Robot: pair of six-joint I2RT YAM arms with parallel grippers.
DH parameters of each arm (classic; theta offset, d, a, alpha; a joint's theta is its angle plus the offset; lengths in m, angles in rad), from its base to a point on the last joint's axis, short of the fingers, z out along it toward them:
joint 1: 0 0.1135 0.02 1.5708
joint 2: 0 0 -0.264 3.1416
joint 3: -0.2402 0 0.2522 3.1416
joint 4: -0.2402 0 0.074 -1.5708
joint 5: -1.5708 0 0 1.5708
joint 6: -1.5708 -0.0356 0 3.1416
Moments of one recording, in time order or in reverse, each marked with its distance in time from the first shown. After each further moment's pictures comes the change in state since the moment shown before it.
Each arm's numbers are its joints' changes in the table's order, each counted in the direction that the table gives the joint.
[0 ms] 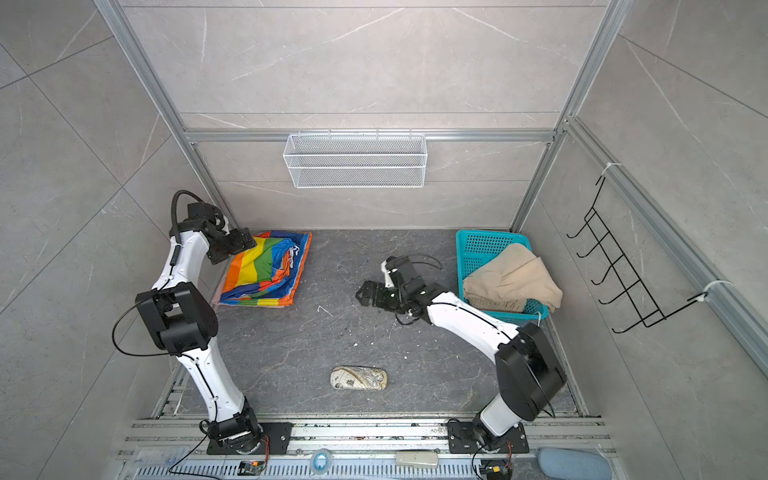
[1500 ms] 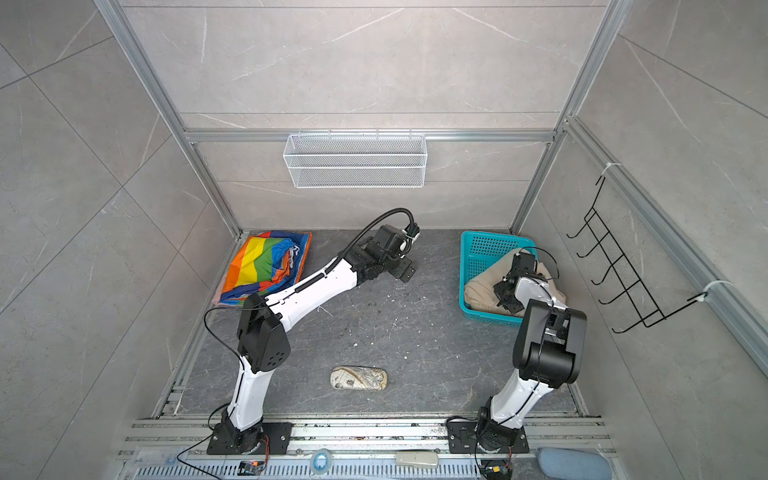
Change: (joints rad) left arm -1.039 -0.116 -0.070 0.300 0.386 -0.257; right arm -0.885 -0.238 -0.002 -0.146 -0.274 -0.062
